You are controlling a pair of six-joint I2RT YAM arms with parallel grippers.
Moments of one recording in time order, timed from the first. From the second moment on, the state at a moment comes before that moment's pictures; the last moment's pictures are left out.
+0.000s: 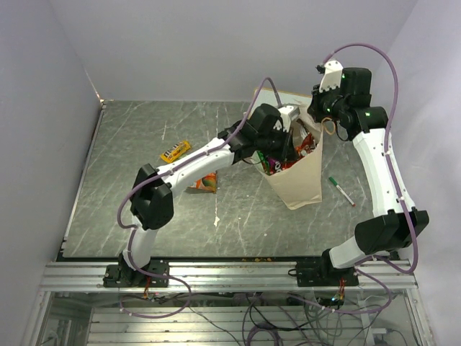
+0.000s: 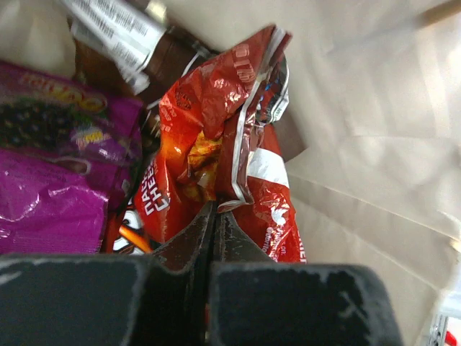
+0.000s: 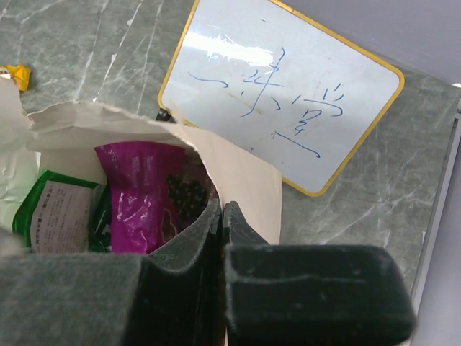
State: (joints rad) left arm -0.91 2.02 1.94 -0.36 0.32 -0.47; right arm 0.12 1.52 1.73 -0.74 -0.19 -0.15
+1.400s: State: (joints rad) left arm -0.58 1.71 1.90 -0.49 0.55 -0.04; right arm 0.12 1.54 1.77 -0.78 -0.24 -0.21
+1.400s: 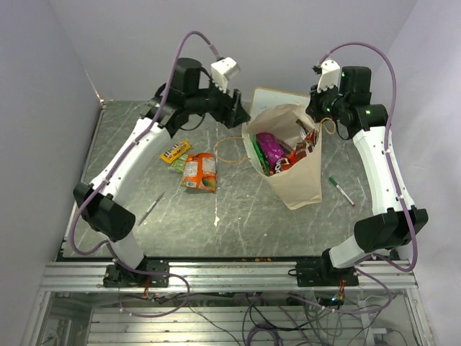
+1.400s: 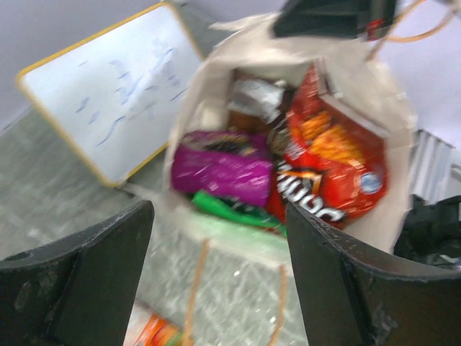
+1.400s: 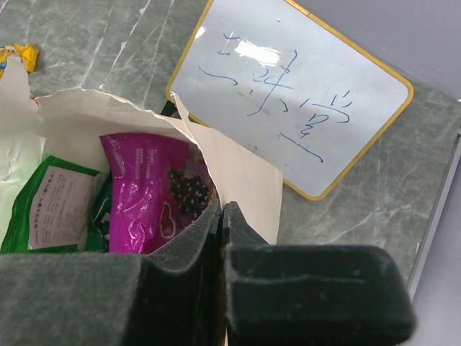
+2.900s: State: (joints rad) left arm -0.24 1.82 1.22 -0.64 0.42 0.18; right arm 0.12 1.51 1.72 -0.74 -0.30 -0.21
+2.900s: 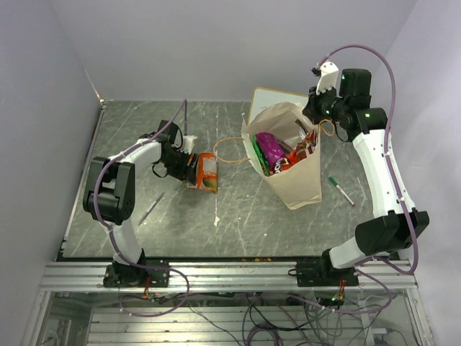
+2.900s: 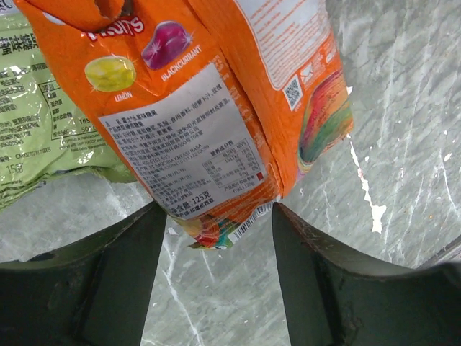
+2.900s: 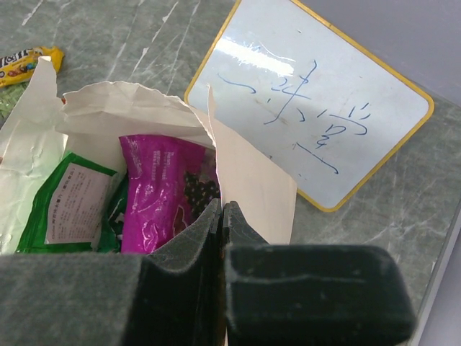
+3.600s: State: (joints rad) left arm -0.24 1.85 1.29 -0.68 0.48 0.23; right arm 0.12 1.51 1.72 -0.73 -0.31 -0.21
